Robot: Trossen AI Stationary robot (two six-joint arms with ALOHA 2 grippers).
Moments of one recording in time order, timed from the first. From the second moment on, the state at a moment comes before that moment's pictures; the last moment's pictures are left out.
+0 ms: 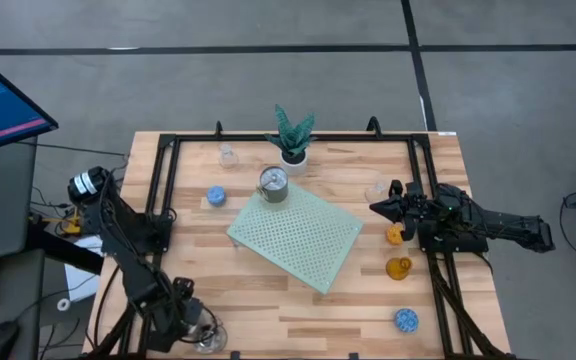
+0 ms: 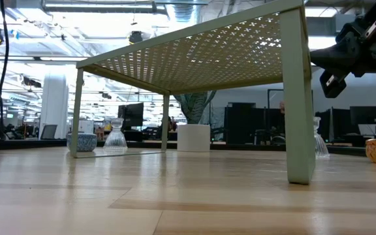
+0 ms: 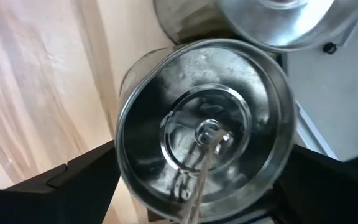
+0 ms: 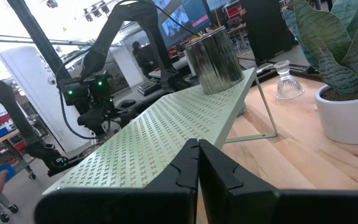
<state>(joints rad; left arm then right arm) -1.04 1.47 0.92 -0.72 0.06 -0.79 -0.17 0.01 0.00 0.04 -0.13 0.44</state>
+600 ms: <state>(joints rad) -0.93 1.52 0.92 -0.73 0.00 -0.78 -0.17 0.01 0.00 0.04 -0.13 0.44</state>
